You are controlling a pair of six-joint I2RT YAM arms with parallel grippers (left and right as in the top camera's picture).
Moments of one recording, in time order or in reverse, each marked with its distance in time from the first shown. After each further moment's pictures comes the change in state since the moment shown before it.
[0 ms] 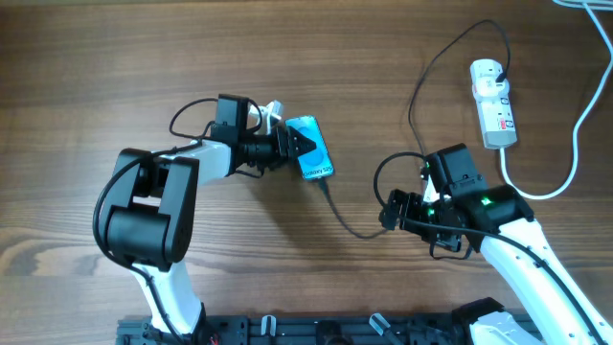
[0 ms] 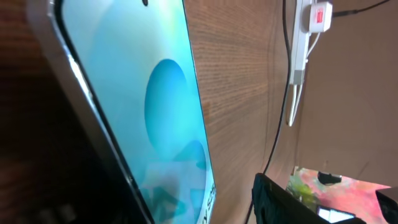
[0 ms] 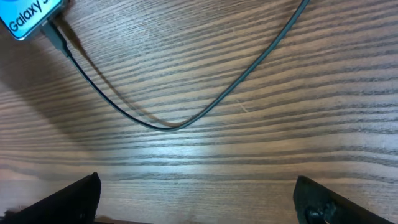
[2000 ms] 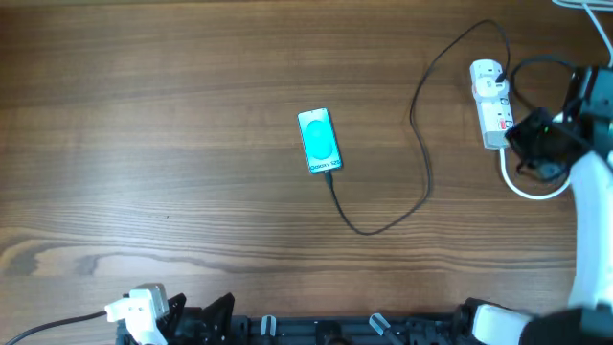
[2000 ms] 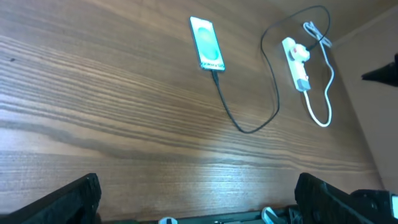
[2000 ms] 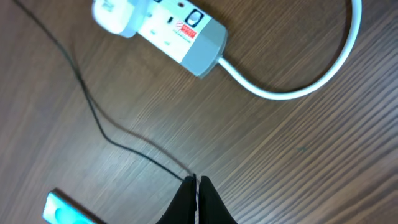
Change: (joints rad) left arm 0.145 -2.003 -0.062 -1.529 -0.534 0.083; right arm -0.601 0.285 0.522 -0.072 0.209 0.045
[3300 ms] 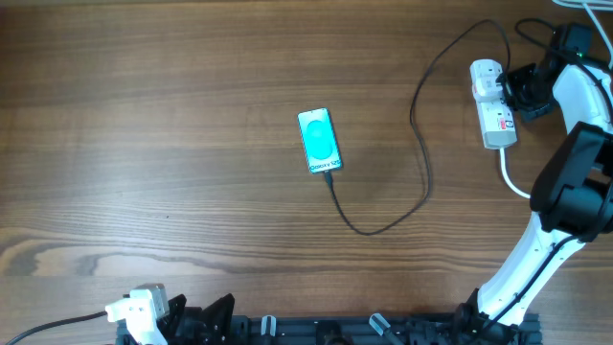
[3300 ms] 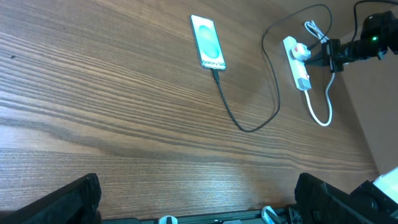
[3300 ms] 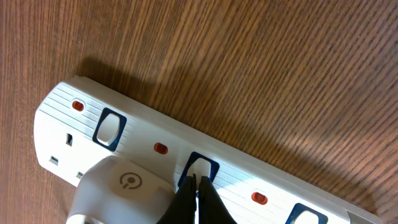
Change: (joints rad) left arm 0.000 0.000 -0.001 -0.007 0.000 -0.003; right arm -0.055 0.770 0.410 0.291 -0.085 0.203
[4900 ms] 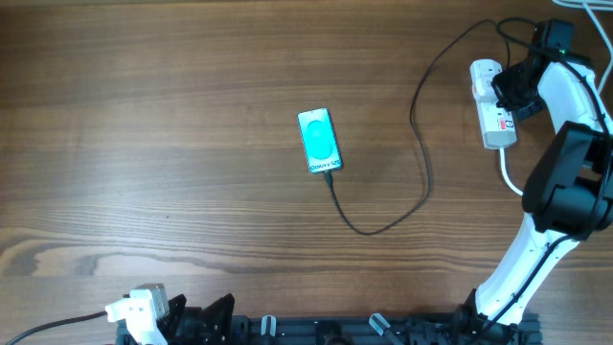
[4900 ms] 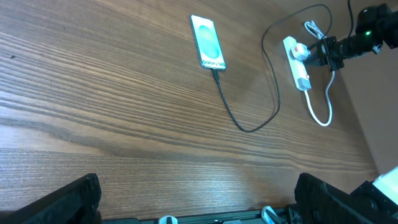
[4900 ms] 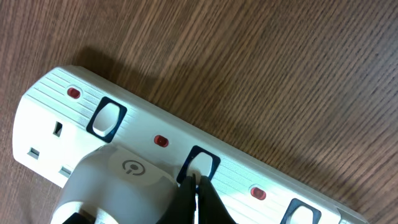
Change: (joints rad) left arm 0.000 0.000 0.000 0.000 0.000 0.000; right arm 0.064 -0.010 -0.017 -0.003 0.154 -0.053
